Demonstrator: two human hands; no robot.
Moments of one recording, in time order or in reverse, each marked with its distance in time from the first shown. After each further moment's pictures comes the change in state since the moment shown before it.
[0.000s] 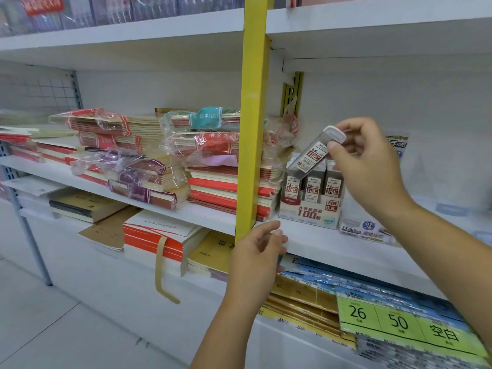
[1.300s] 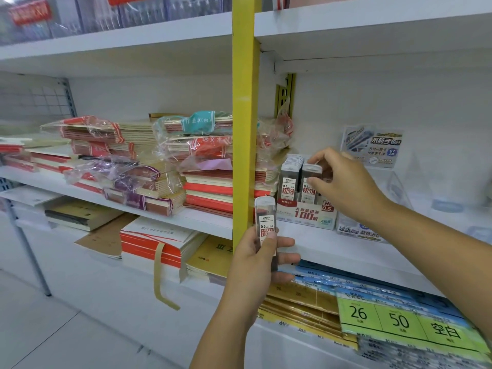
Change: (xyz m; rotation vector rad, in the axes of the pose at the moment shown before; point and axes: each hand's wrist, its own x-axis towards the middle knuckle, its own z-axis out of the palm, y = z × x) left_hand -0.003 0.013 -0.001 -0.190 -0.101 -0.150; right_hand 0.002 0.047 0.010 -0.462 -0.263 -0.093
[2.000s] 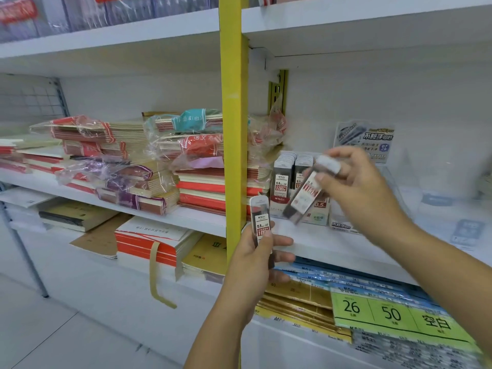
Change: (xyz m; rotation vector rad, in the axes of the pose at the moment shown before) left_hand -0.002 -0.003 0.005 0.024 -0.040 -0.023; right_hand -0.043 -0.029 -0.025 0.736 0.052 0.204
